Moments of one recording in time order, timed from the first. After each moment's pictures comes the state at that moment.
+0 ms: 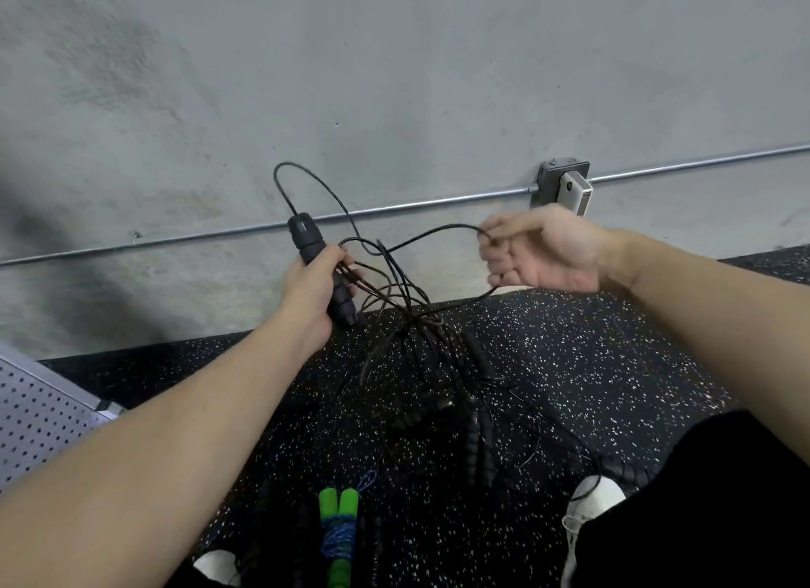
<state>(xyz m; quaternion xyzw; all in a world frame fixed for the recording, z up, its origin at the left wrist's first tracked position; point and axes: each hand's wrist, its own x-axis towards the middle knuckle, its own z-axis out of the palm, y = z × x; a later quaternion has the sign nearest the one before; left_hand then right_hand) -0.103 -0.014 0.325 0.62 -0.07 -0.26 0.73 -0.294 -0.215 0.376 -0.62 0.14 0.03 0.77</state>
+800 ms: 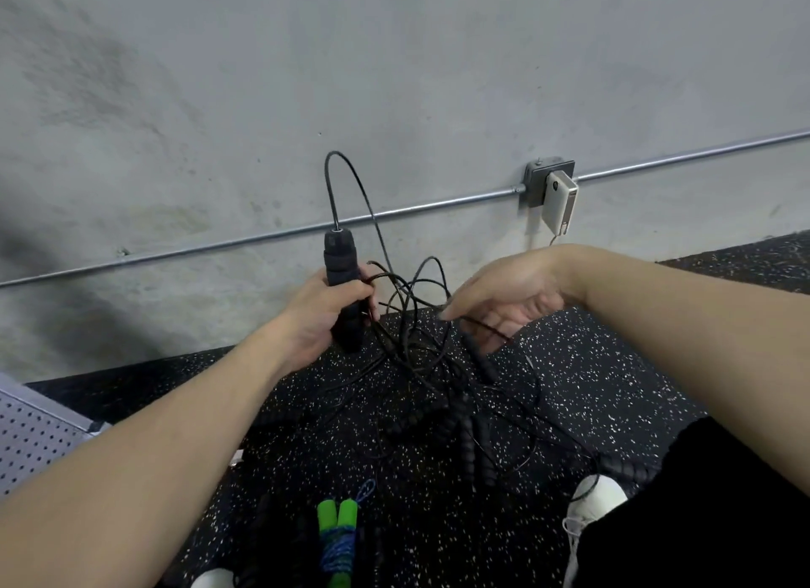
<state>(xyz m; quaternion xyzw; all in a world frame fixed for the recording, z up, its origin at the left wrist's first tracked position) -0.120 -0.004 0.332 0.62 -0.32 -0.39 0.61 -0.282 -0.201 0.358 -0.71 0.24 0.27 0.61</state>
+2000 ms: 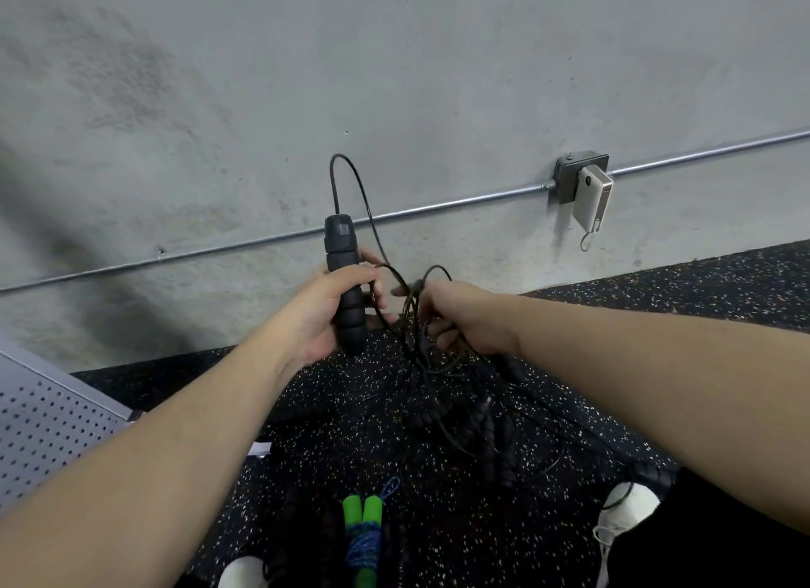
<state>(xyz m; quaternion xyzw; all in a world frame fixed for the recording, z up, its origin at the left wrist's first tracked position) -0.112 0.010 0.347 0.57 -0.24 -0.42 0.66 -0.210 -0.138 0.298 -0.57 0.33 0.04 0.75</state>
